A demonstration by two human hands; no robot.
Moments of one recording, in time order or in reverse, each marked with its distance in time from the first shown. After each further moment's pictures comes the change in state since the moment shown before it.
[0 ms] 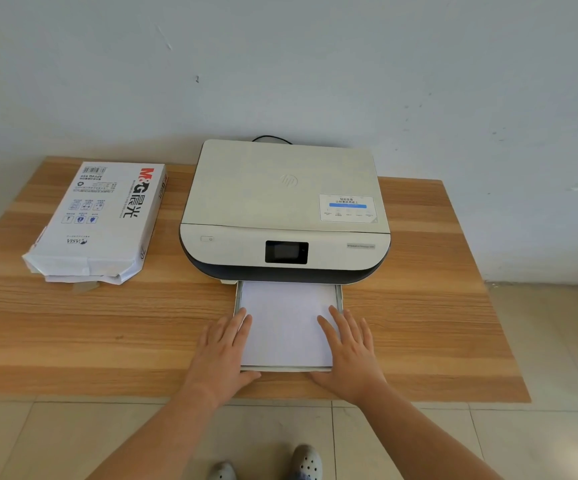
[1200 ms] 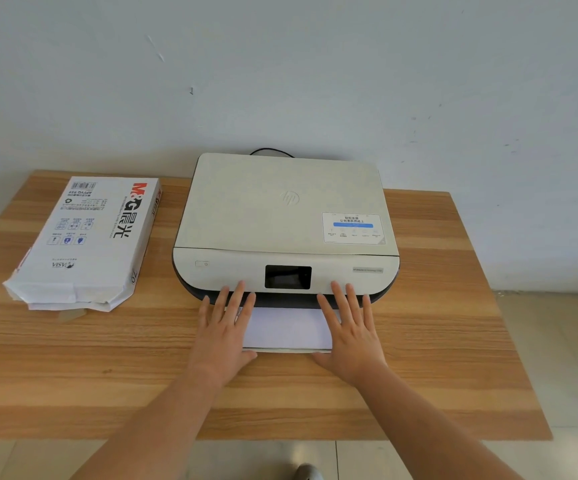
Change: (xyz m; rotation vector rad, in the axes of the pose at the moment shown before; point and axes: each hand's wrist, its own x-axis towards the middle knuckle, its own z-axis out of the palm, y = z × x) left_hand 0.081 -0.018 -0.026 0.139 0.038 -0.033; right_hand 0.078 0.012 -0.028 -0.163 0.153 -0.010
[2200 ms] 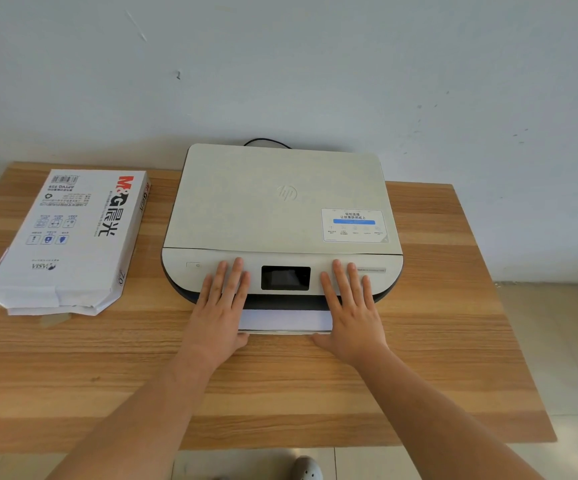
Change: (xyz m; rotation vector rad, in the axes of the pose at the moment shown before) left_hand 0.038 -0.014 -0.006 0.066 0.026 0.067; right_hand 0.033 0.009 -0.010 -0.012 0.017 0.013
